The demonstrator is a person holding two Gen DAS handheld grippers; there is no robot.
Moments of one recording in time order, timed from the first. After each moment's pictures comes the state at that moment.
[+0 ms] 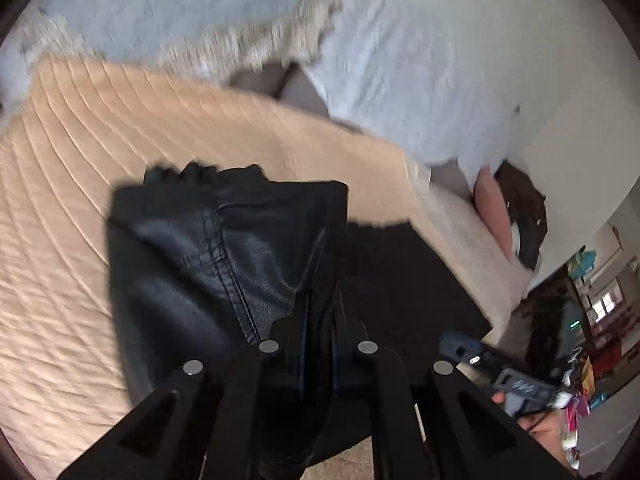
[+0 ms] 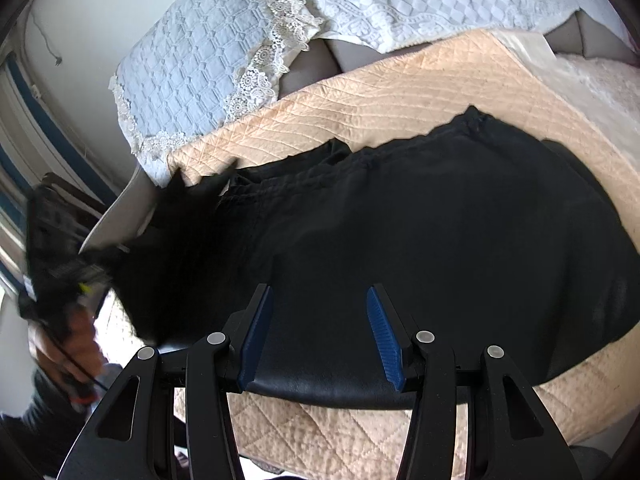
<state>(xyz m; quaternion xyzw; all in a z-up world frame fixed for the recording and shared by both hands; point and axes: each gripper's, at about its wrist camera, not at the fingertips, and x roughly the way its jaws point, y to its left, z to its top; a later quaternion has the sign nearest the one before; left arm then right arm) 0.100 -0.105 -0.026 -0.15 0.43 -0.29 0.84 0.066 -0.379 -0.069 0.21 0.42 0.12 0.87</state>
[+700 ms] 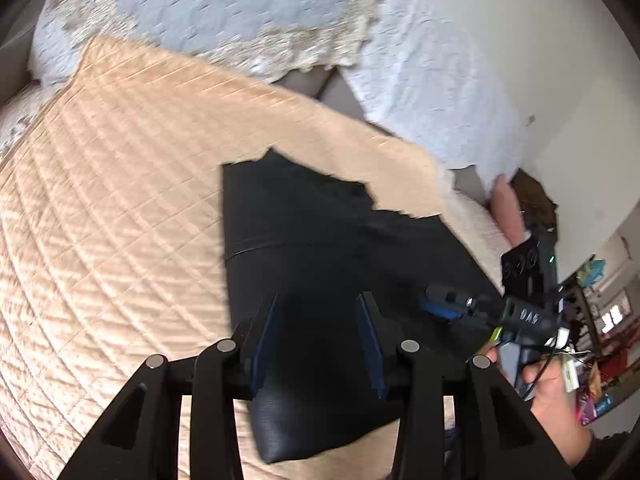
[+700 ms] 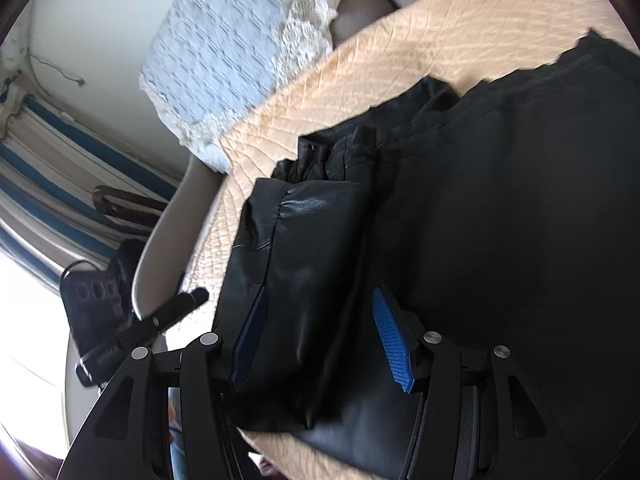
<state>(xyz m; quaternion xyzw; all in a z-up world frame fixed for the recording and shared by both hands) 0.077 -0.030 -0.045 -0.16 0.42 -0.25 0.86 0.135 -0.310 -0.101 0.30 0.46 0.24 0.80</state>
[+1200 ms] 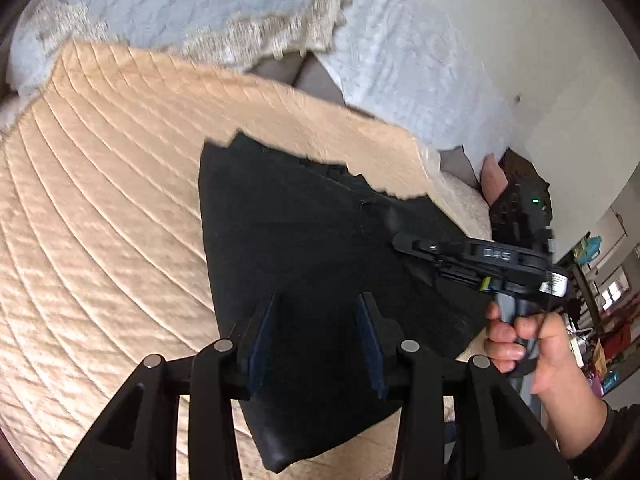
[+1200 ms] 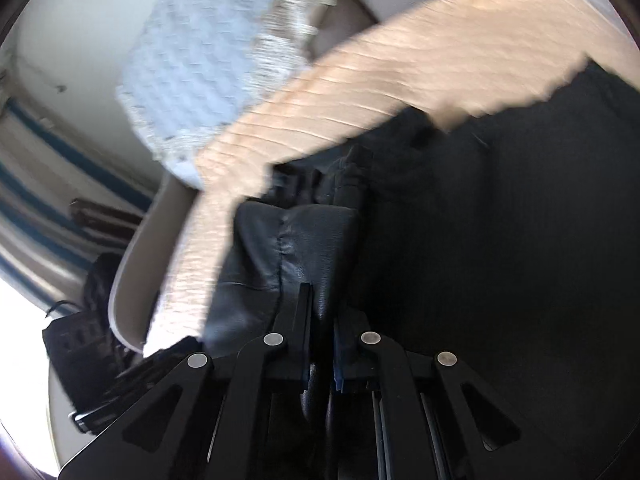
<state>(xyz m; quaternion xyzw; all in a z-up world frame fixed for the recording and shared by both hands) 0.067 -0.063 -0.054 -0.14 0.42 -0.29 0.85 0.142 -0.335 -0.105 0.30 0.46 0.19 0.81</state>
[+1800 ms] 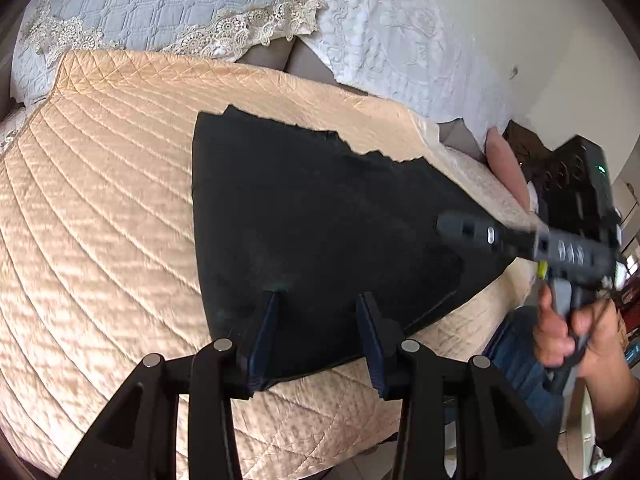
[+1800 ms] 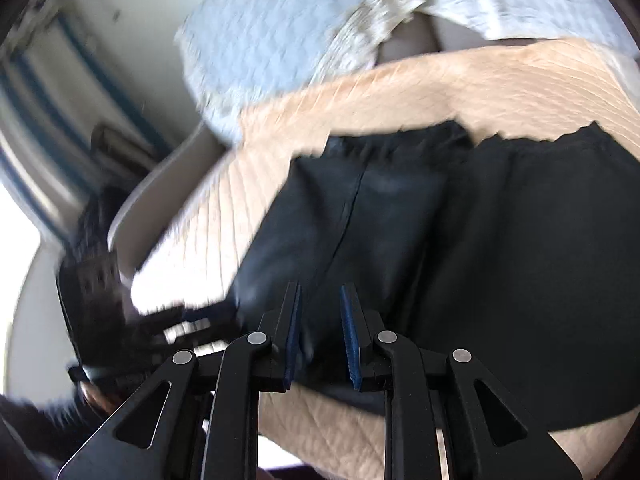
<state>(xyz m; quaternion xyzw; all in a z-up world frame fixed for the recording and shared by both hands) 0.019 -0.075 -0.059 -0.09 0.42 -0.27 0.86 0.067 -0.289 -0.067 0.15 0.44 0.25 0.85</state>
